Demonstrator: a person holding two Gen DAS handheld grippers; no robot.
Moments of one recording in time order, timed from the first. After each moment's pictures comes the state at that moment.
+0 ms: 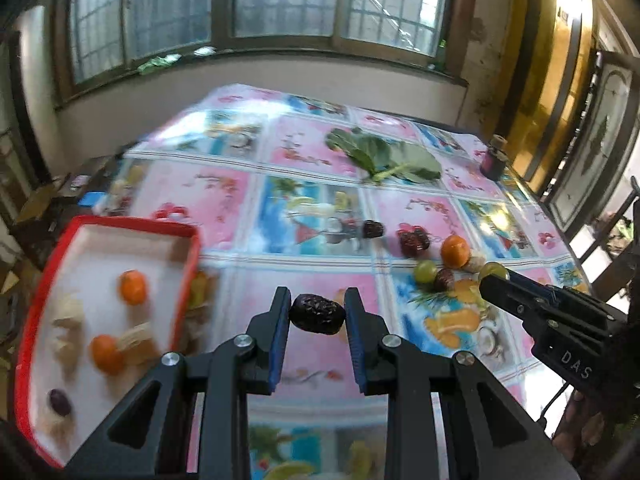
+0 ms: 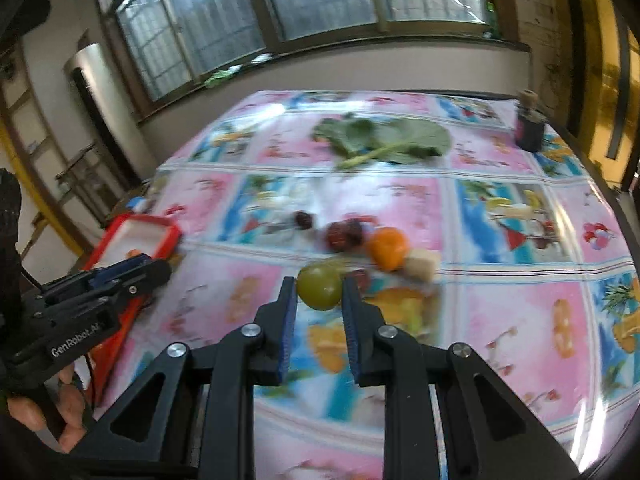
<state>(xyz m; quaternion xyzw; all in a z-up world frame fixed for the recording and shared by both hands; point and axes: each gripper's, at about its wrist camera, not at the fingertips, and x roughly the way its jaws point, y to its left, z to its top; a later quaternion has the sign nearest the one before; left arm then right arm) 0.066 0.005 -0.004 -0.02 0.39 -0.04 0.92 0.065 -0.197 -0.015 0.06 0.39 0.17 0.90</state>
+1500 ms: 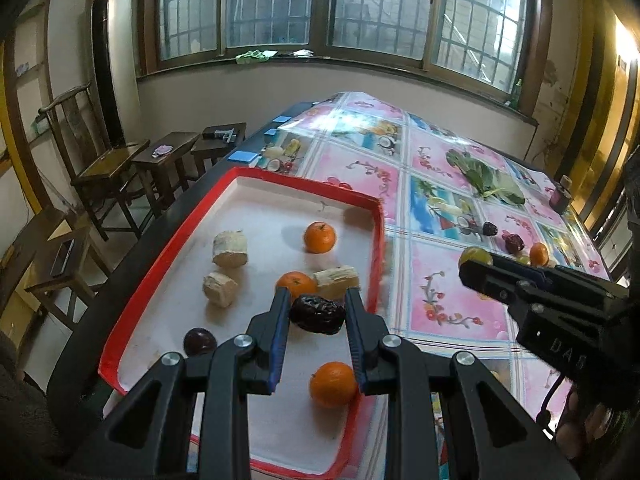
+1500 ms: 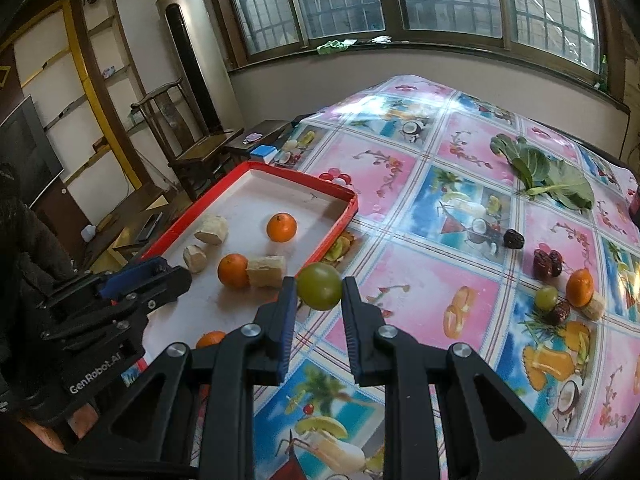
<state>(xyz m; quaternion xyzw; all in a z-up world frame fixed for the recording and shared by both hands) -0.007 0.137 -0.005 -0.07 0.37 0.07 0.92 0.034 -0.027 -0.004 -0.02 0.38 0.31 0.87</state>
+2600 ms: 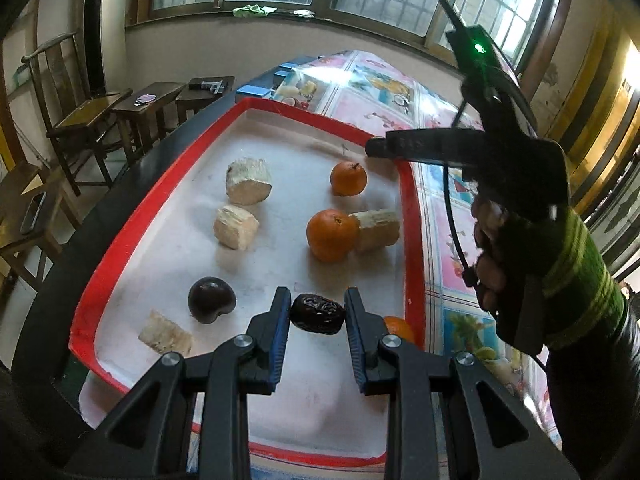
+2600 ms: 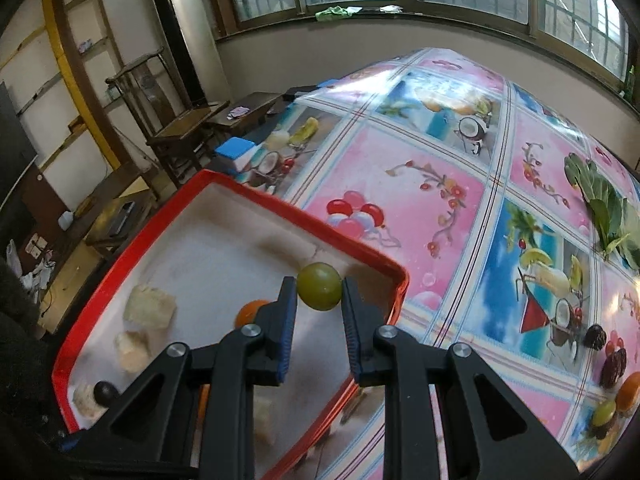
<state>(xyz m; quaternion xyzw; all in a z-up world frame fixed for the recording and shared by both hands) -0.009 0.182 -0.054 -0.13 0.43 0.02 0.90 0.148 0.079 -0.049 -0.06 0.43 0.29 0.85</state>
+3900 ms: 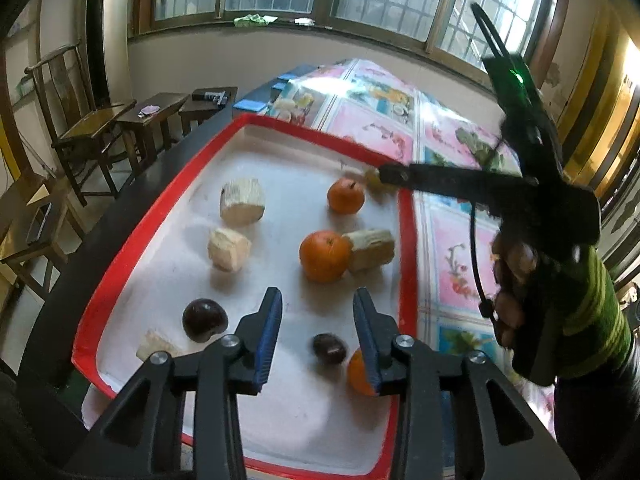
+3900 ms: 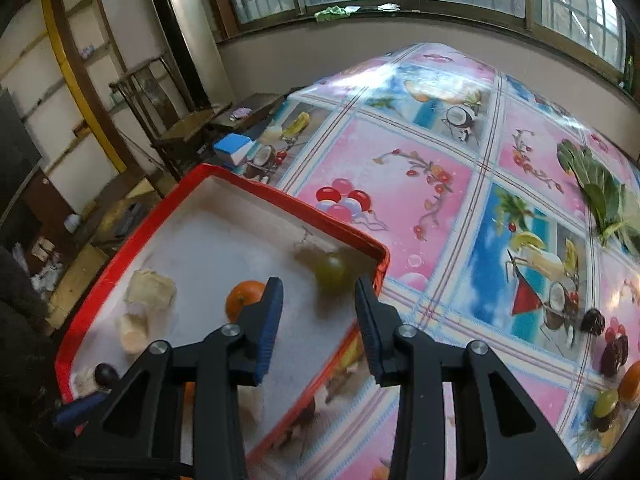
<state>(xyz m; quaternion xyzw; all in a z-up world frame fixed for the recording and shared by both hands) -0.002 0.174 -0.040 -0.11 0.41 0.03 0.90 0.138 0.051 -0.049 -0.04 0.43 0.30 0.85</state>
